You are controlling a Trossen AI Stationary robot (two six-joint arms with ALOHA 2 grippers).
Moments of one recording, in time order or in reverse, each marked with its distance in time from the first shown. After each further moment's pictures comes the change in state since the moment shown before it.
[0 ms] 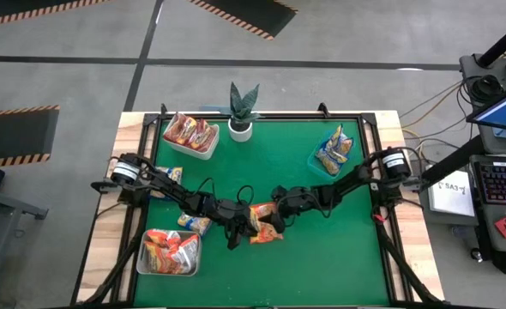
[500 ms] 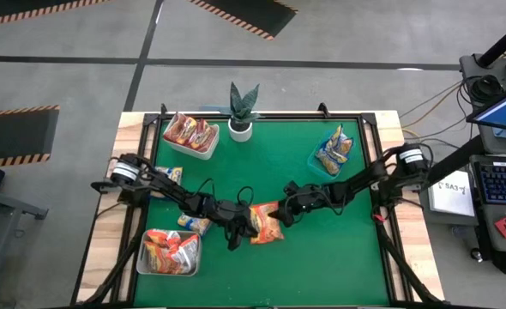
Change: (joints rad) left arm -0.011 -0.001 0.006 0.007 -0.005 0.001; right arm 0.000 -0.161 -0.136 -0.086 0.072 0.191
